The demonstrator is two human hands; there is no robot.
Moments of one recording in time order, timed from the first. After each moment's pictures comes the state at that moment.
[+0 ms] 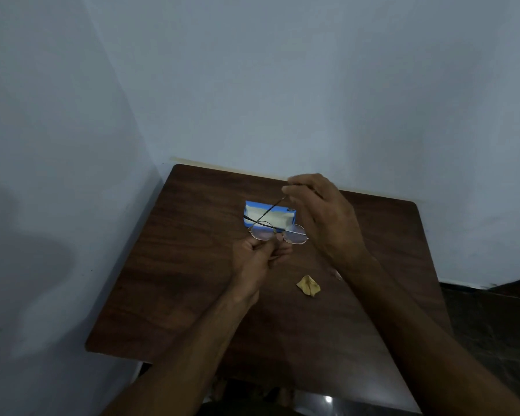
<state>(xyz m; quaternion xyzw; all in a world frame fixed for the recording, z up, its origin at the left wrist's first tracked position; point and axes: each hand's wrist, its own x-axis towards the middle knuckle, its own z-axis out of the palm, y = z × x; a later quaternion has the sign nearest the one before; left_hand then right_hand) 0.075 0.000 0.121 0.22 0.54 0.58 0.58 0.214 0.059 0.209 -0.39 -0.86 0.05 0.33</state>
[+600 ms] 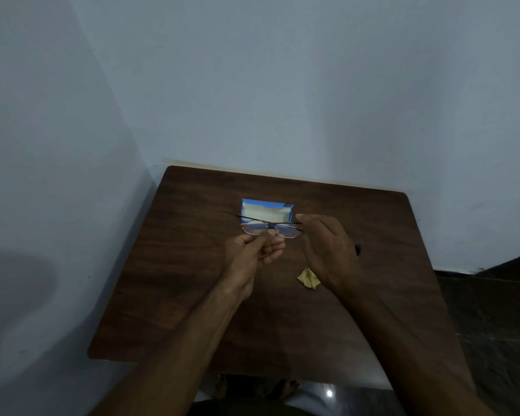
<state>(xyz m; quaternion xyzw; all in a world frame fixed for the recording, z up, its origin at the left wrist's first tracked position) 0.048 -0.006 0.130 0.19 0.49 0.54 0.65 0.233 0.015 0.131 -0.48 -0.80 0.07 0.36</state>
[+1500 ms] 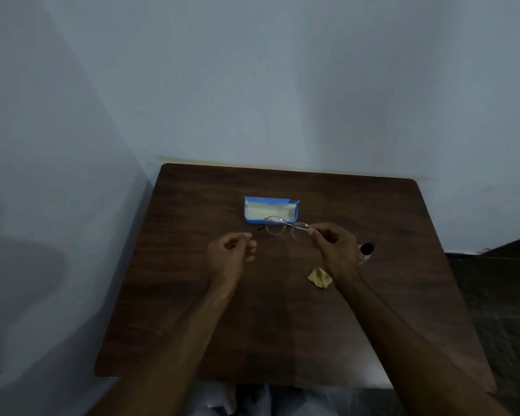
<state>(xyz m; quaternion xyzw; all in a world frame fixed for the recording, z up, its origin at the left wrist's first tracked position) -0.001 0.030 0.064 0.28 0.65 0.50 0.50 0.222 0.053 0.068 -0.61 -0.52 0.37 0.47</state>
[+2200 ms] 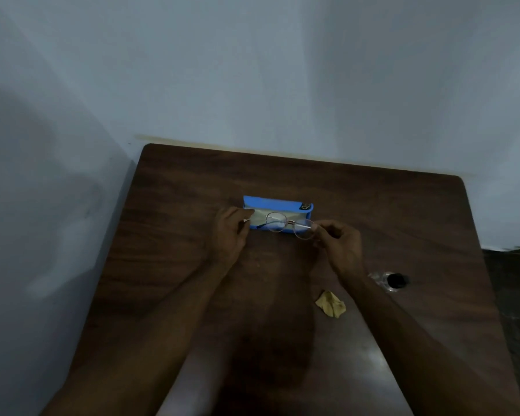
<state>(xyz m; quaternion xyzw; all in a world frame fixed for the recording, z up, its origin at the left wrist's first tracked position) -0.025 0.165 -0.057 0.66 0.66 0.31 0.19 0.233 0.157 -0.009 -0.65 -0.46 0.48 0.37</state>
